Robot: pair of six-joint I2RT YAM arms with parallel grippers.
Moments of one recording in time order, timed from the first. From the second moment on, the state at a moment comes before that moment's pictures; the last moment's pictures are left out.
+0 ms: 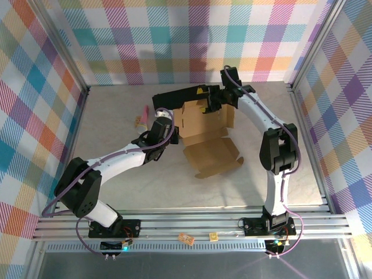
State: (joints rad) left arm -0.64 1.52 0.94 0.00 -0.28 -0.38; right arm 0.34 2.04 1.84 -0.58 -0.55 1.67
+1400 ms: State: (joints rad) left arm -0.64 1.49 0.99 -0.14 -0.28 -0.37; right arm 0.38 1.88 1.40 -0.15 -0.30 1.70
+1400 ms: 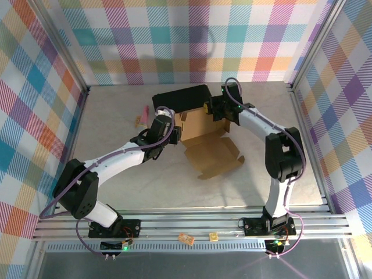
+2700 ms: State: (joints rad) left arm -0.50 1.39 0.76 -0.13 0.27 -0.38; right arm 0.41 1.88 0.87 0.89 -0.40 1.61
